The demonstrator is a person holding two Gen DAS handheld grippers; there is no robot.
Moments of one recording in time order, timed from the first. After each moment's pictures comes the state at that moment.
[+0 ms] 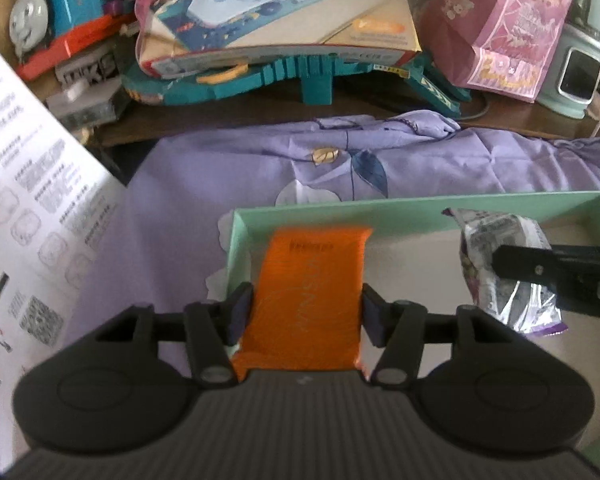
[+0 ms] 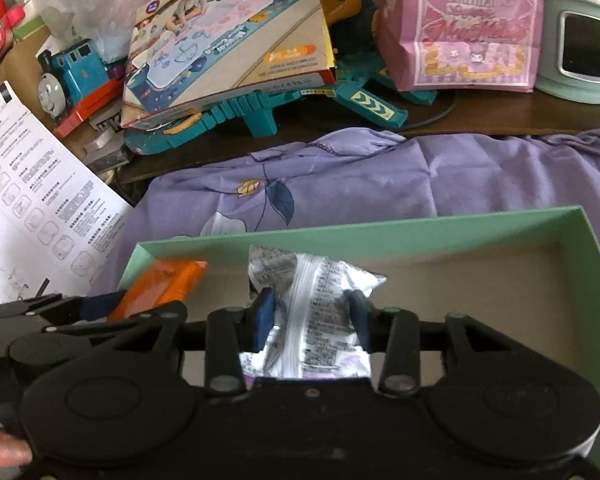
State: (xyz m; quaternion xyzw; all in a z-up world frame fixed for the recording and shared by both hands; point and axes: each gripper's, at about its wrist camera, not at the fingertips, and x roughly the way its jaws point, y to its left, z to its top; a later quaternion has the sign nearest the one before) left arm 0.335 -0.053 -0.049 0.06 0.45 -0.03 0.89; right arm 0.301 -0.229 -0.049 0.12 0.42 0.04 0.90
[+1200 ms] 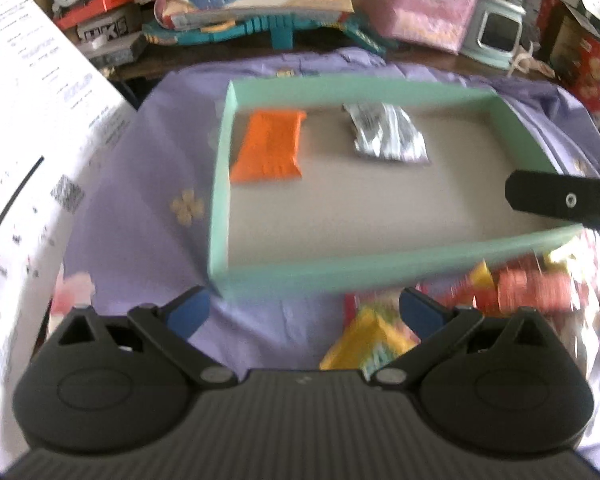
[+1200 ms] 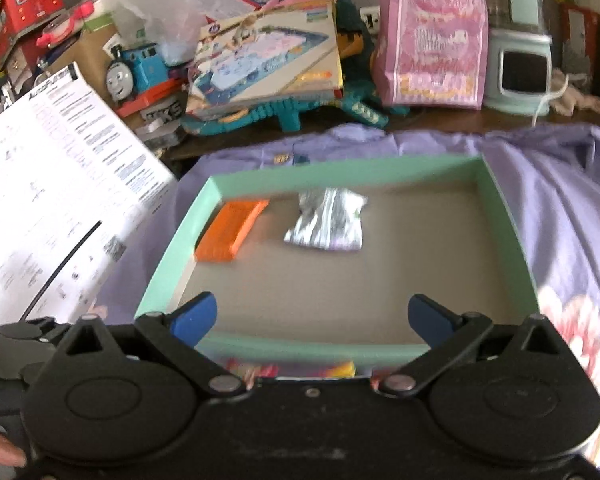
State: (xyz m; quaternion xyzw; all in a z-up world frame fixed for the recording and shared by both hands) left arm 0.130 -0.037 -0.027 0.04 0.48 -0.08 0.87; right arm 0.097 -0.222 0.001 0.10 0.37 0.04 0.92
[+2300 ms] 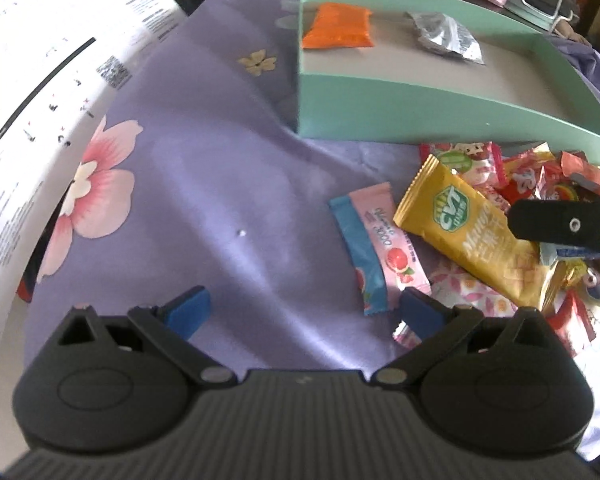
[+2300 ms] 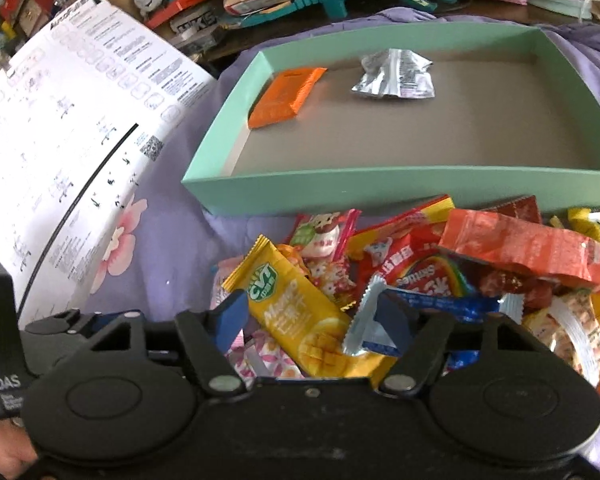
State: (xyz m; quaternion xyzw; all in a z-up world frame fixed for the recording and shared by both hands) left arm 0.062 0.023 -0.082 0.01 0.53 -0.03 0.85; right arm 0.062 -0.164 -0.058 0.11 0.47 0.10 0.87
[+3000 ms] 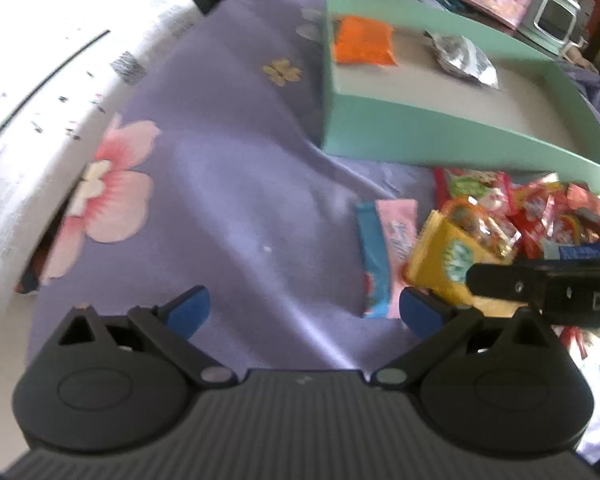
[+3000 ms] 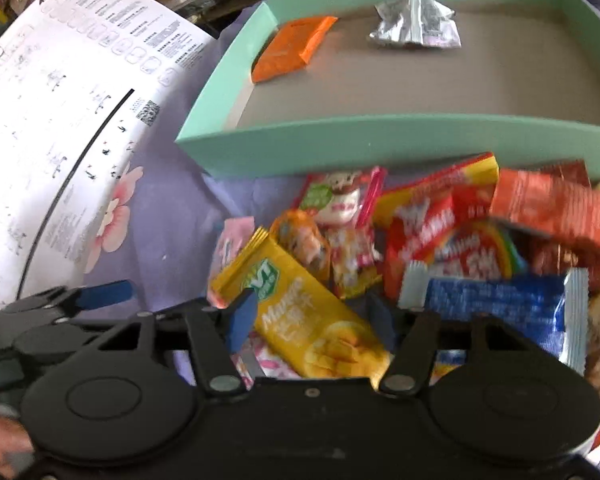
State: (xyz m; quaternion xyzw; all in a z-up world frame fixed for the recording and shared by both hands) left arm 0.074 0.038 -0.080 -0.02 0.52 -0.03 0.85; right arm 0.080 -0.151 -0.087 0.12 0.52 0.12 0.84
